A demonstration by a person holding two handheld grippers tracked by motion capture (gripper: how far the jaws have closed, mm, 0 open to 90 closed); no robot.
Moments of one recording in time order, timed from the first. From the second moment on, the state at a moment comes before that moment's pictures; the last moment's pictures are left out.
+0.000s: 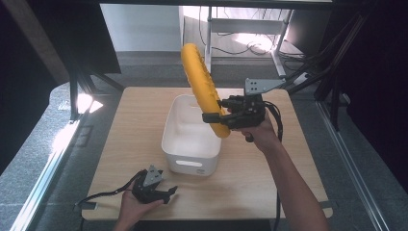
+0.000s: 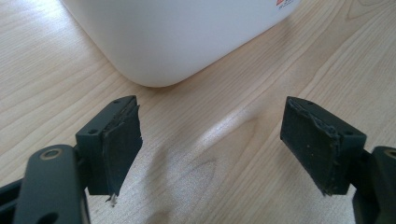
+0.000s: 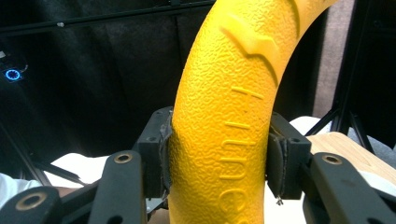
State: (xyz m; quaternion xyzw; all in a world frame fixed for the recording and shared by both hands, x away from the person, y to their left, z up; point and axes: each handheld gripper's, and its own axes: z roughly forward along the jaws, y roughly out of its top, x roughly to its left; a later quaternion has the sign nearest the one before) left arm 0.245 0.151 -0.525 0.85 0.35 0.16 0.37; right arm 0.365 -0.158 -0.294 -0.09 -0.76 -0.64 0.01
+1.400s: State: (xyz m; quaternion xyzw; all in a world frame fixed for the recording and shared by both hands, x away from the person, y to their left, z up) left arm 0.233 0.153 -0.525 0.85 0.35 0.17 0.36; right arm 0.371 -0.121 -0.344 -0.07 -0.78 -0.61 0.09
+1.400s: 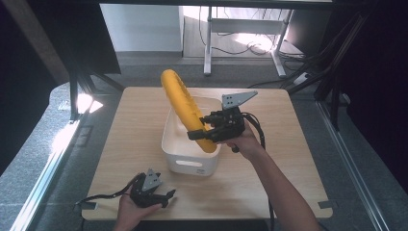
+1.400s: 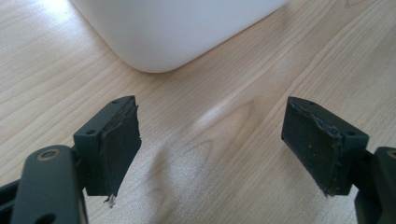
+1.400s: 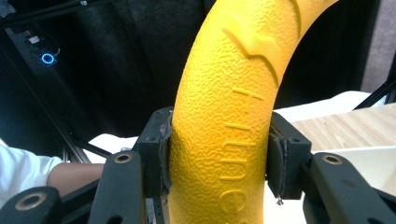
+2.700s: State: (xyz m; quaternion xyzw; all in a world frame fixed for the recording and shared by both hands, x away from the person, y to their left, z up) left arm 0.233 0.151 -0.526 0.85 0.35 0.17 0.36; right arm 0.350 -0.202 -0.389 -0.15 -0.78 -0.61 -0.05
